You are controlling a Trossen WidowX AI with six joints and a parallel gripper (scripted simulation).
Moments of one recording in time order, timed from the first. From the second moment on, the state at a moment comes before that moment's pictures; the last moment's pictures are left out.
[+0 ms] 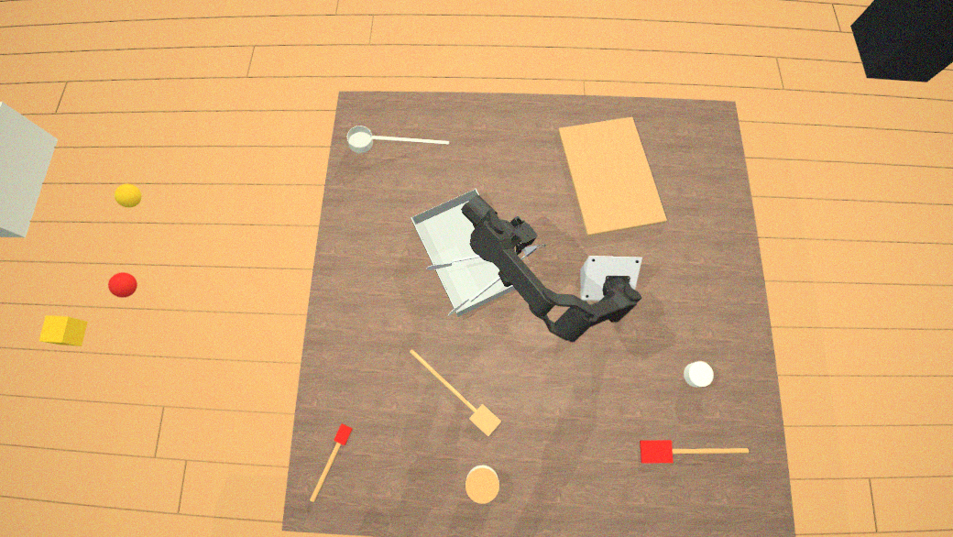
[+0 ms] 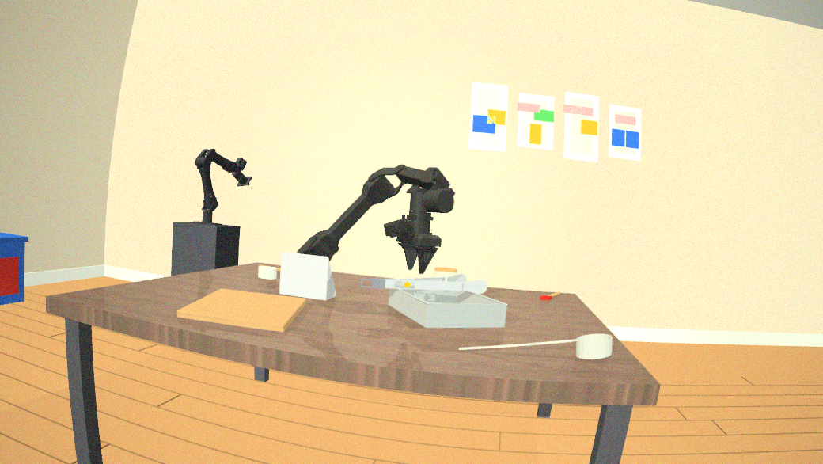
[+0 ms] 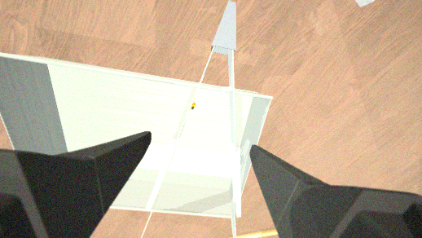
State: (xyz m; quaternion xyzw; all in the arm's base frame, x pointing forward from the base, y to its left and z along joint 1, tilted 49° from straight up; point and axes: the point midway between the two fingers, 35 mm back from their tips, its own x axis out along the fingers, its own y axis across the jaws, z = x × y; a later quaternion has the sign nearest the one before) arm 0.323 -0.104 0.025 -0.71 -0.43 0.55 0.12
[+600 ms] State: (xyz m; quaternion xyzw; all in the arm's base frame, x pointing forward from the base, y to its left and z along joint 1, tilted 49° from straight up) arm 0.325 -0.082 0.005 -0.71 -0.43 0.55 0.12
